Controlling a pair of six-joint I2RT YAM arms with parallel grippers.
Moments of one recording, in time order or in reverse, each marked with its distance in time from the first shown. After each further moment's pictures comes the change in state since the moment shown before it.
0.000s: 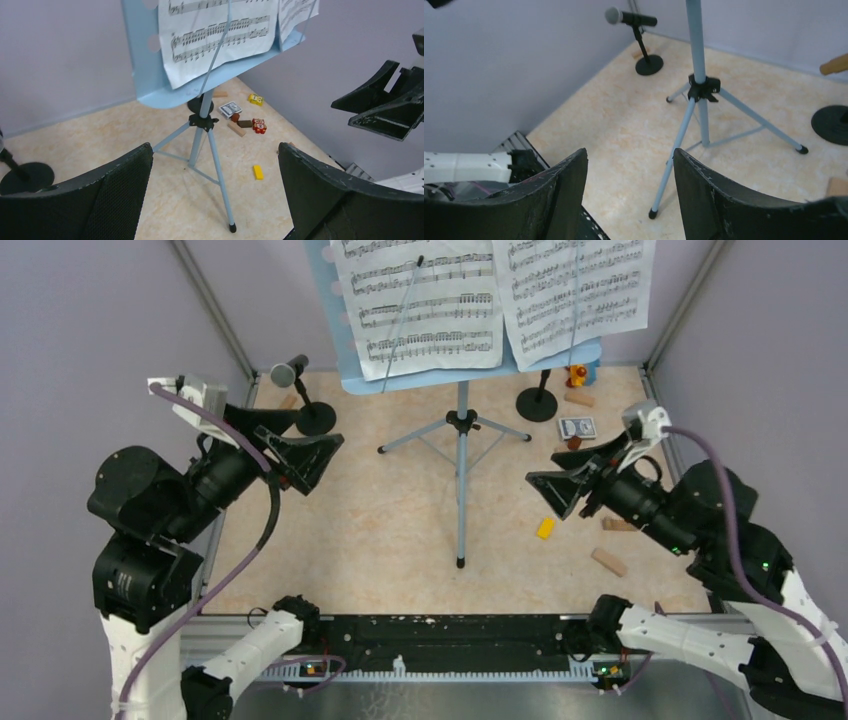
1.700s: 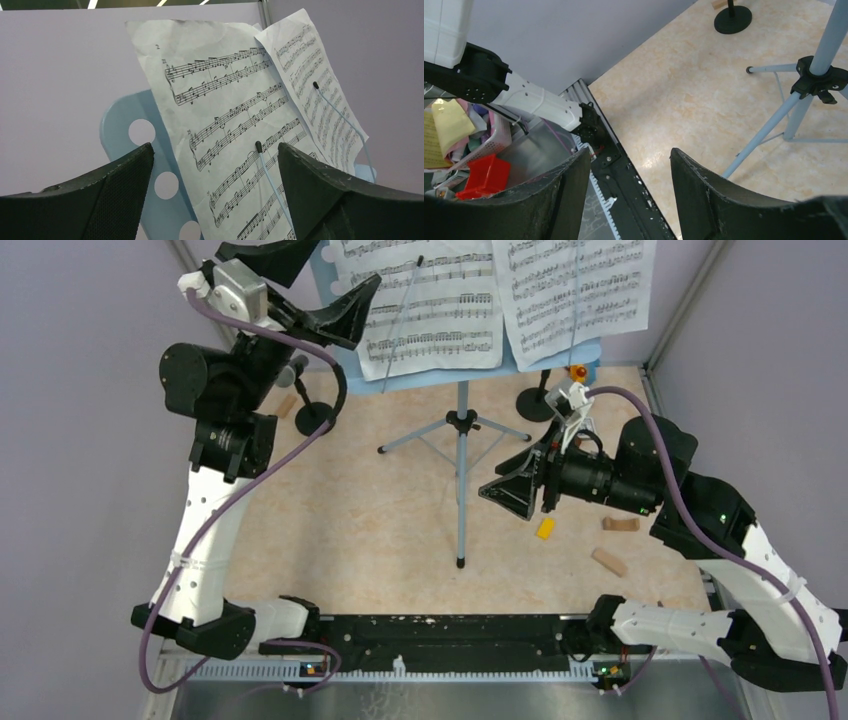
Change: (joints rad) left arm 0.000 0.468 0.132 0.997 0.135 0.244; right arm 0.000 0.270 0.278 -0.113 -0.334 0.083
